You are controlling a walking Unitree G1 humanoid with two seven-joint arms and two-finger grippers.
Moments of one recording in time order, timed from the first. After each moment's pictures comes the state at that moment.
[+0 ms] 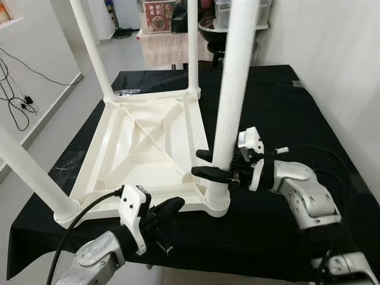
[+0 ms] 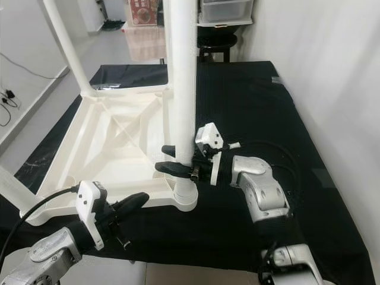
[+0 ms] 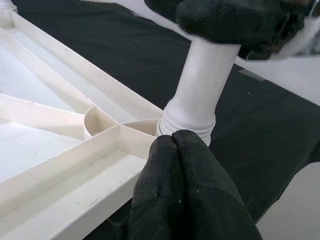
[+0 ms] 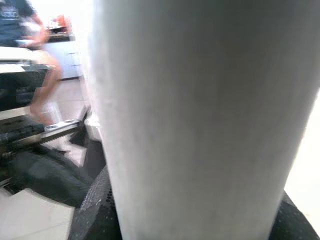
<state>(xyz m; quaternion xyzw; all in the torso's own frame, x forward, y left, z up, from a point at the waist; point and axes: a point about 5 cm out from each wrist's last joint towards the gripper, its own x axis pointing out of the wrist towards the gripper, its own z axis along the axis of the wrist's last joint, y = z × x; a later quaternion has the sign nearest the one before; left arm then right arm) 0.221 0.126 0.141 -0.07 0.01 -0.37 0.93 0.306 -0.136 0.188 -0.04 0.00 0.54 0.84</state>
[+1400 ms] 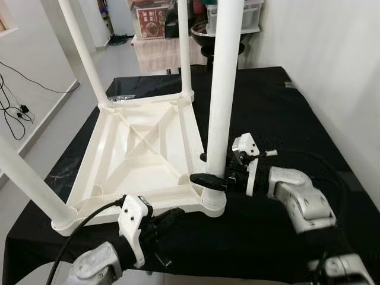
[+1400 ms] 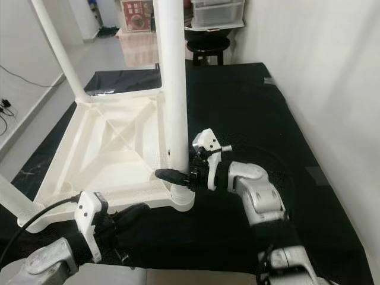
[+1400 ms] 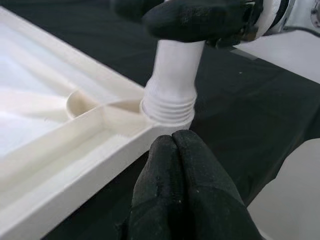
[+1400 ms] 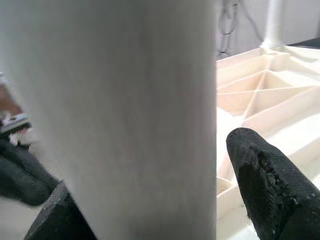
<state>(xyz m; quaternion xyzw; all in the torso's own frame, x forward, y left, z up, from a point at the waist) 0.204 0.126 0.132 -0.05 0.02 -0.38 0.93 0.326 -0.144 0.179 -0.03 0.06 0.56 0.83</state>
